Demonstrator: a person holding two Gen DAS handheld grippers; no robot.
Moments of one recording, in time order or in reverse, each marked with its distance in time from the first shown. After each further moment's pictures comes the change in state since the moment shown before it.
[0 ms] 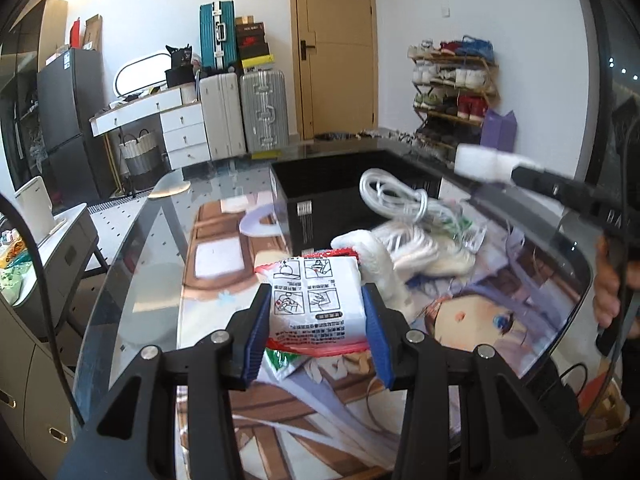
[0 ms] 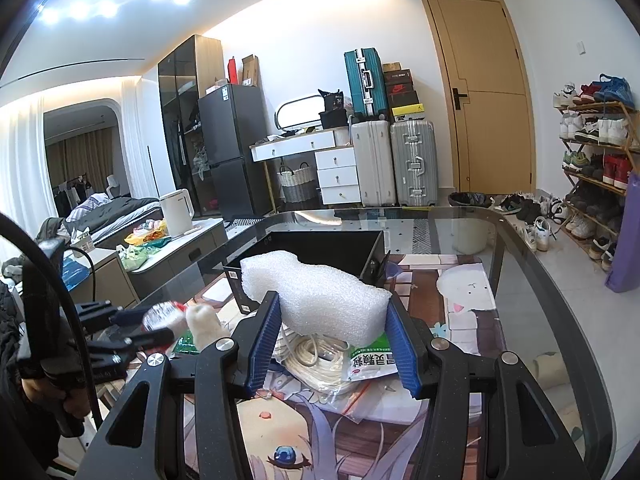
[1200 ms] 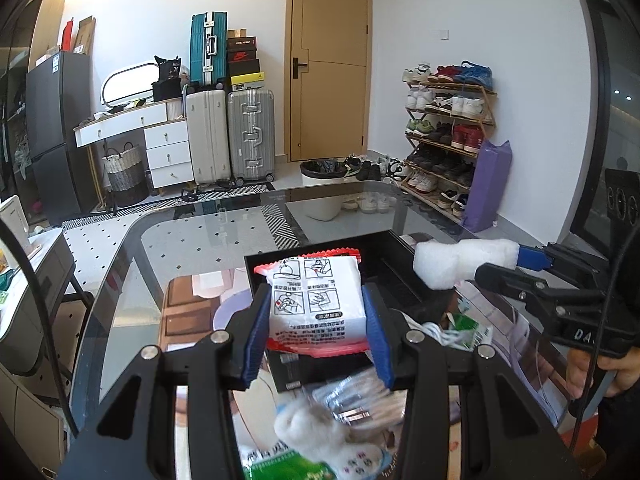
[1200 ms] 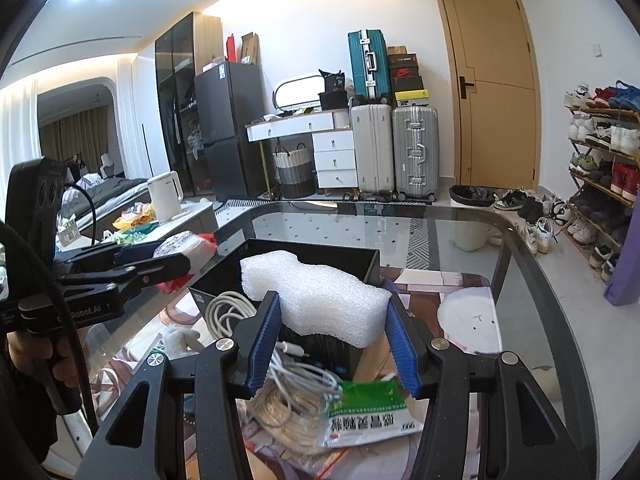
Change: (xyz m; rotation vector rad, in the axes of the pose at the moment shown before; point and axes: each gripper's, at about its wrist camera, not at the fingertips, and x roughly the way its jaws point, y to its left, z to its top) left arm 0.059 0.004 0.093 -0.022 -0.053 -0.048; right arm 0.065 -0.006 0.040 -0.049 0.096 -0.016
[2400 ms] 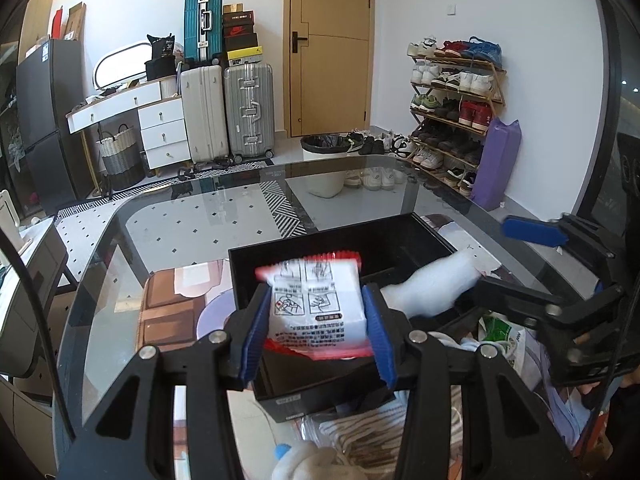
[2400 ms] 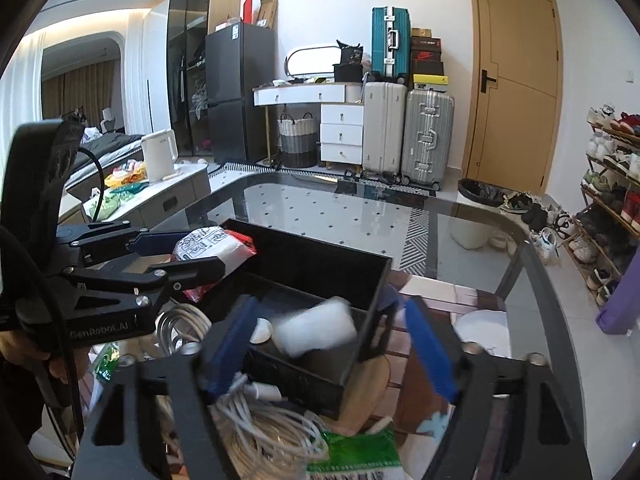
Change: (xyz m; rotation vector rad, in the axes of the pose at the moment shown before) left arm 0.054 0.003 0.002 0.004 0.091 0.002; right arm 0.059 -0.010 0.020 -0.101 0.089 -0.027
